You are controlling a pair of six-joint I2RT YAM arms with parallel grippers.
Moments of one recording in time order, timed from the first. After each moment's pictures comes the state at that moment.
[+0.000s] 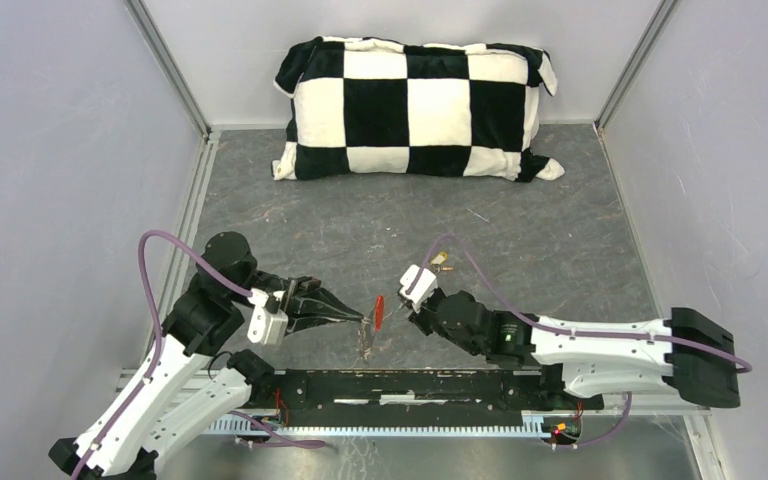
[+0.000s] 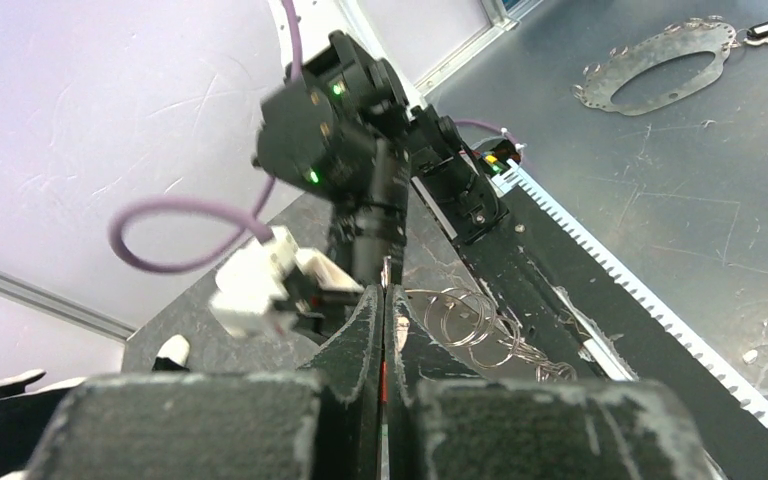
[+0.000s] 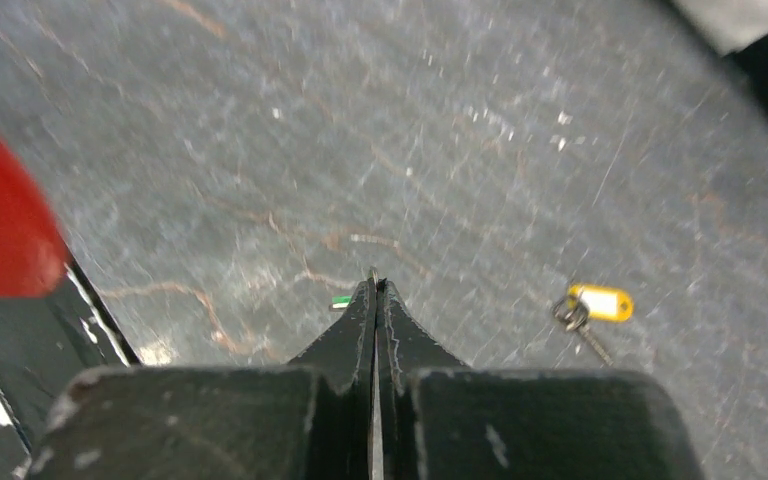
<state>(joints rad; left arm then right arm) -0.60 0.64 0.82 -0.33 1.33 0.72 1.31 1.05 0.55 0.17 0.44 0.00</state>
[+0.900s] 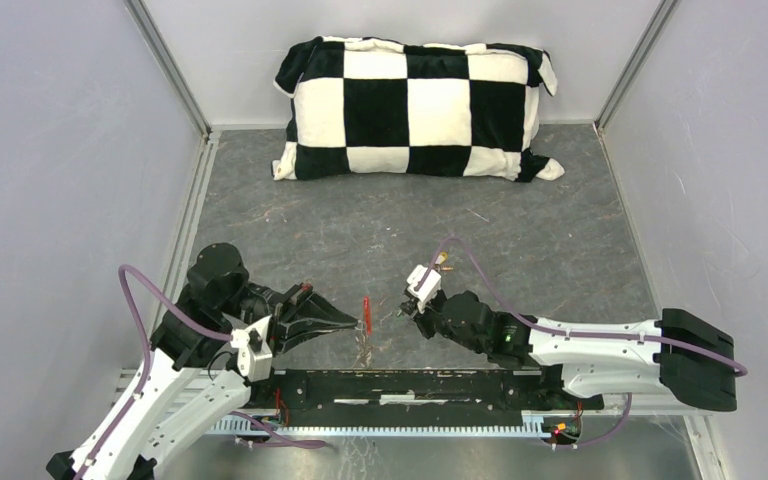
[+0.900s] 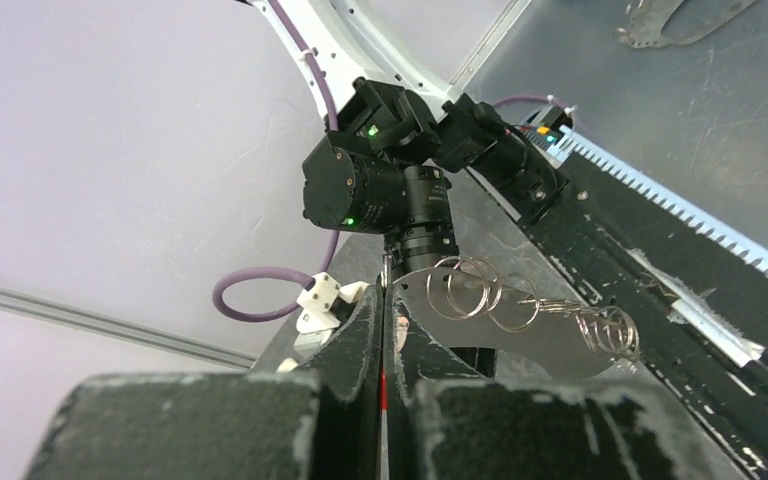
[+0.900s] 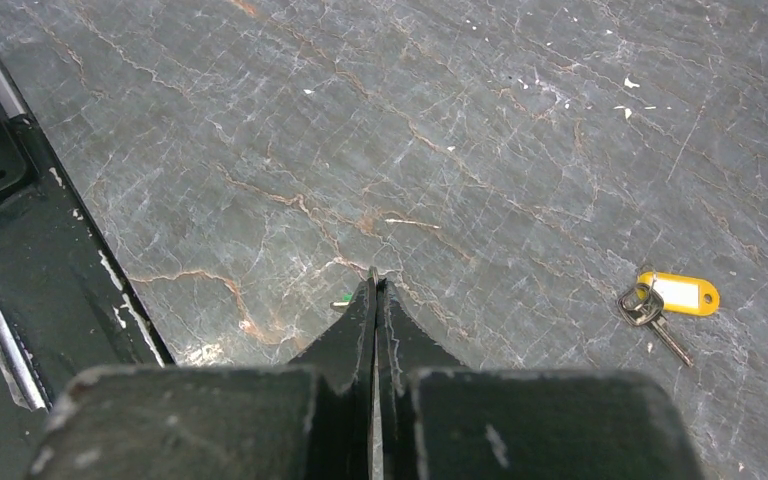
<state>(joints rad) -0.60 0.56 0.82 -0.42 1.33 1.01 1.25 1.11 0.44 0.30 0.31 0.09</state>
